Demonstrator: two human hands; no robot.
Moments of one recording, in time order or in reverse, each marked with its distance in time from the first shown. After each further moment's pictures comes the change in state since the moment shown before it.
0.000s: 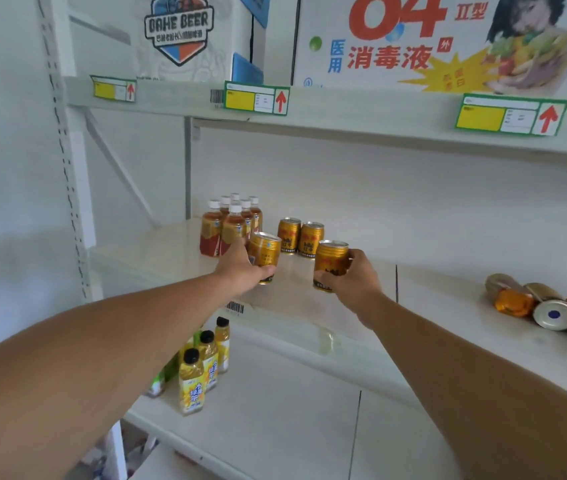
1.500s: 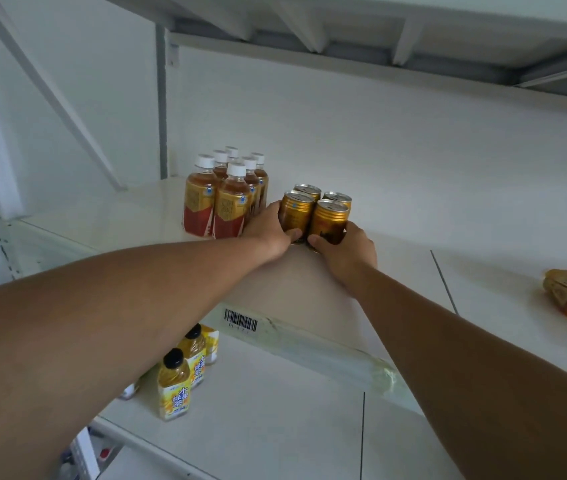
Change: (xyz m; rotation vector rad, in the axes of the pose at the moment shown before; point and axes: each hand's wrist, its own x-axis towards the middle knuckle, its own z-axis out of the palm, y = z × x) left_hand 0.148 -0.029 0.059 0.108 -0.097 0.170; right_hand 0.113 0.021 0.098 -0.313 0.142 0.023
